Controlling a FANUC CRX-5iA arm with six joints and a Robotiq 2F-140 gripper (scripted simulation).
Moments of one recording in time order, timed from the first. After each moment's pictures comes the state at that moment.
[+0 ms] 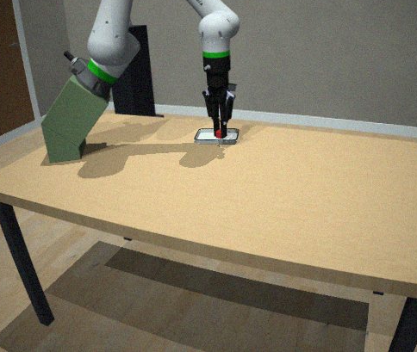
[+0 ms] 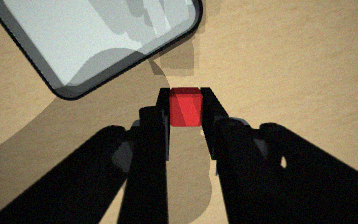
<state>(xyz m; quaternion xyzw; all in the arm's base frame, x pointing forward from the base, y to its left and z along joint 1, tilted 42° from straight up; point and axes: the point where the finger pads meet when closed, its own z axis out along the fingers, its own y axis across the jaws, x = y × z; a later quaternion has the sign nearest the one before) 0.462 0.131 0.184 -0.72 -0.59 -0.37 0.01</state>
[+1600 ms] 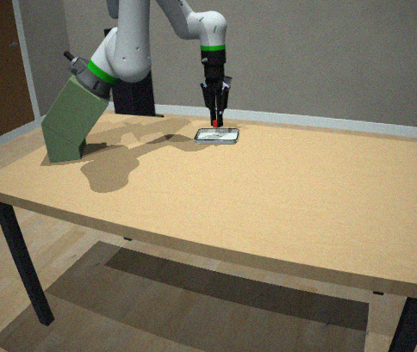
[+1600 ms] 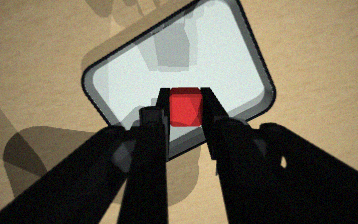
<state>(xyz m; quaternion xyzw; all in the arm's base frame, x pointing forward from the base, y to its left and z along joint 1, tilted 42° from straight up) 0.400 0.229 0.192 -0.73 -0.58 -0.36 -0.02</state>
